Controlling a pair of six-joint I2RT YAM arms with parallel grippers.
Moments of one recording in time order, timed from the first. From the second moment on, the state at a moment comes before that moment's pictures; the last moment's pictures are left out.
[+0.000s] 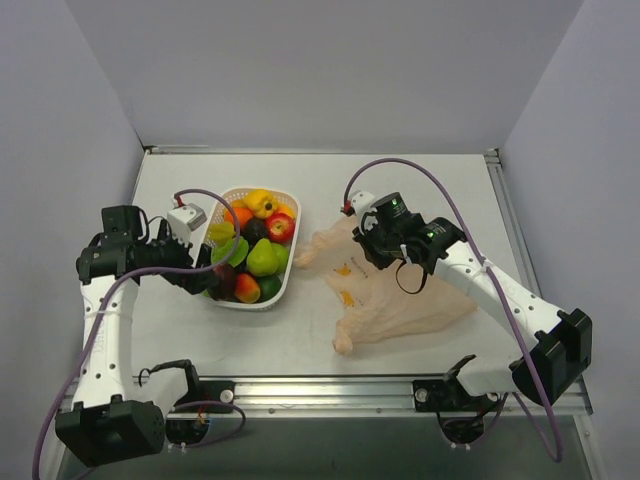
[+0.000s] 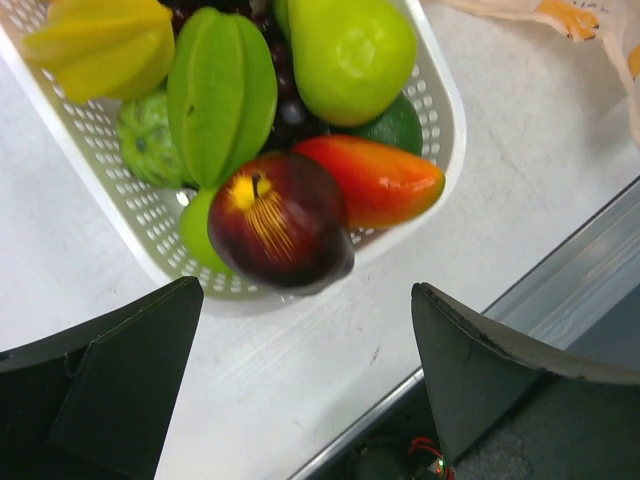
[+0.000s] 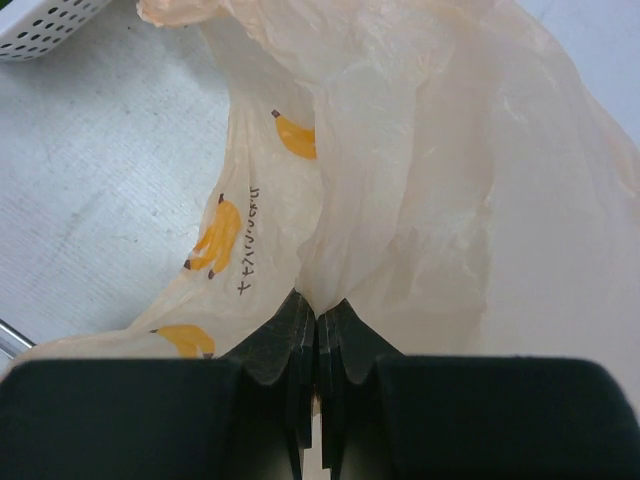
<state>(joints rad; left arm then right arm) 0.17 1.05 1.12 -1.10 0.66 0.55 0.65 1.33 1.18 -0.74 0.00 -0.15</state>
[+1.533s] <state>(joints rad) 0.16 1.34 1.18 -1.15 0.72 0.42 0.58 1.40 1.22 -0.71 0.09 -0.05</state>
